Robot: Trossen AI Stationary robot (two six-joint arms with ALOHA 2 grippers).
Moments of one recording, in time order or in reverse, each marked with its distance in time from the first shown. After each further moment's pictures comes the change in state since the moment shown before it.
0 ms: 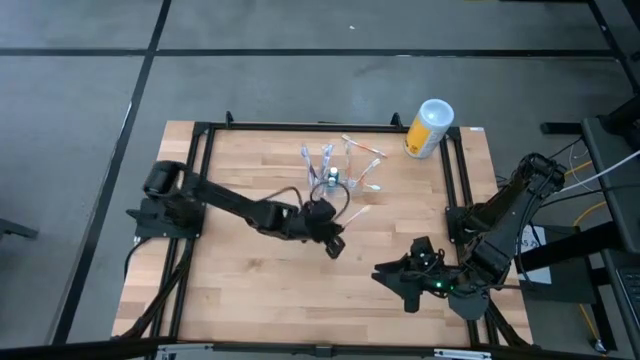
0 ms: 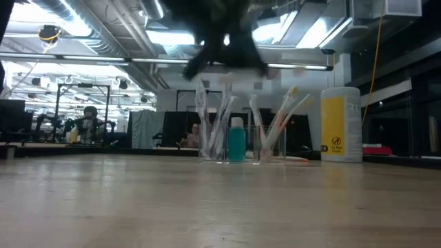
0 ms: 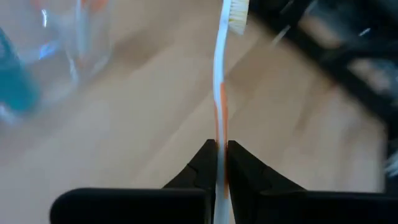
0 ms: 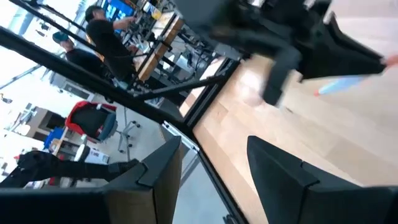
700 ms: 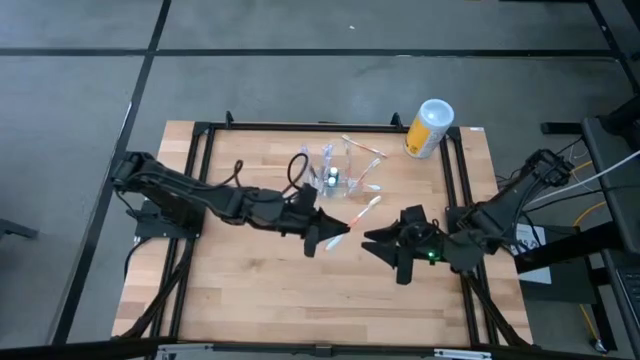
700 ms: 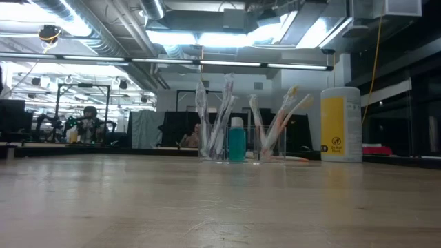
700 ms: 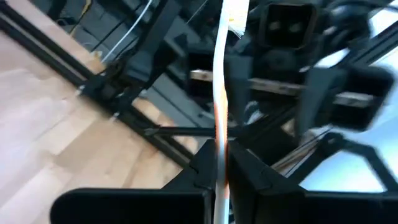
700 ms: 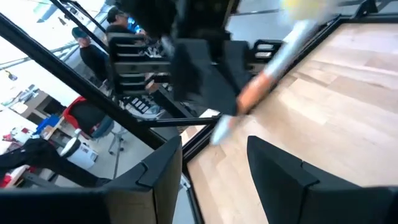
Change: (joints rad) left arm -0.055 -0.293 0.003 0.310 0.173 0.013; right arm -0.200 -0.105 0.000 0.141 -0.143 -0.434
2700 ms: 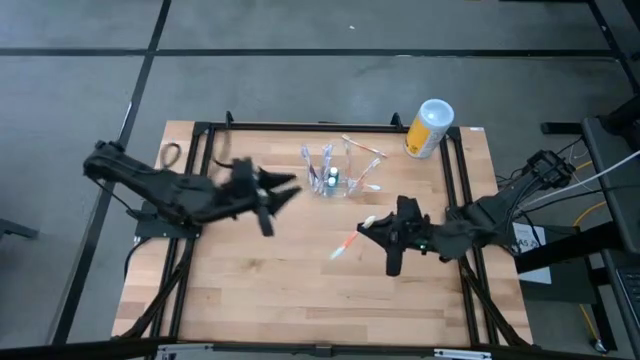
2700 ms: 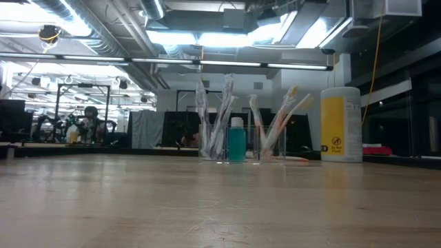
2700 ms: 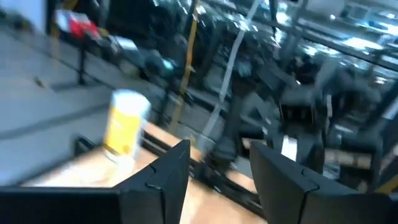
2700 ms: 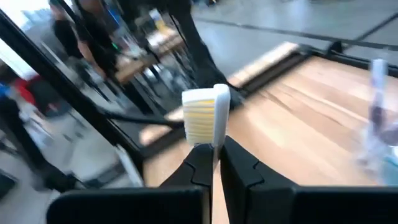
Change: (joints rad) left arm -0.146 -0.309 0.003 -0.241 -0.574 0.413; right arm -0.083 0.000 0.000 -0.012 -0.027 -0.216
